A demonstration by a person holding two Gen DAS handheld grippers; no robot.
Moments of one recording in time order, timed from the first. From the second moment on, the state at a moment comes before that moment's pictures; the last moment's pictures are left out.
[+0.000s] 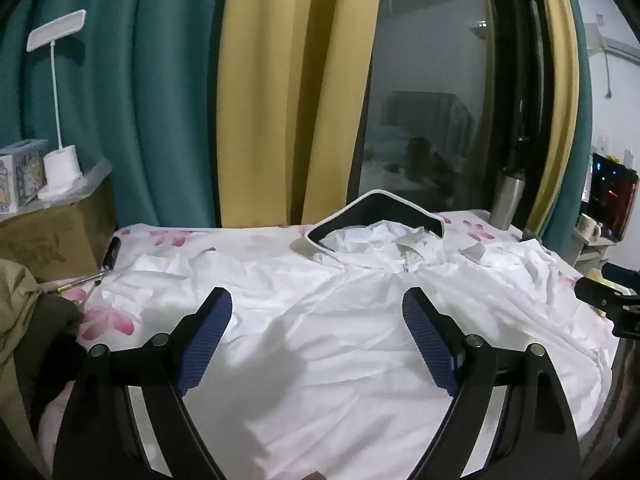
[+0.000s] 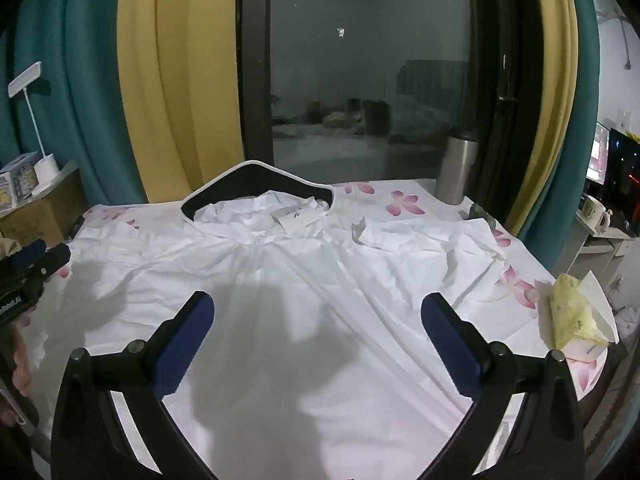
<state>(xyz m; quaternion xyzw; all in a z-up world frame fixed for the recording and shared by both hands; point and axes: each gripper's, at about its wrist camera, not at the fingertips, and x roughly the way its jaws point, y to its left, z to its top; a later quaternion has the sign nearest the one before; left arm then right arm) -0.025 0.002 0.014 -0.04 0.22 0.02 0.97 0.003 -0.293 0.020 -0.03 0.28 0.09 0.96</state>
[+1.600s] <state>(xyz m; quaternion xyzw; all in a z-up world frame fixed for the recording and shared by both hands) -0.041 -0.016 0.017 -0.05 0.21 -0.01 0.98 -0.006 -0.291 0.023 -0.03 0.28 0.09 0.96</state>
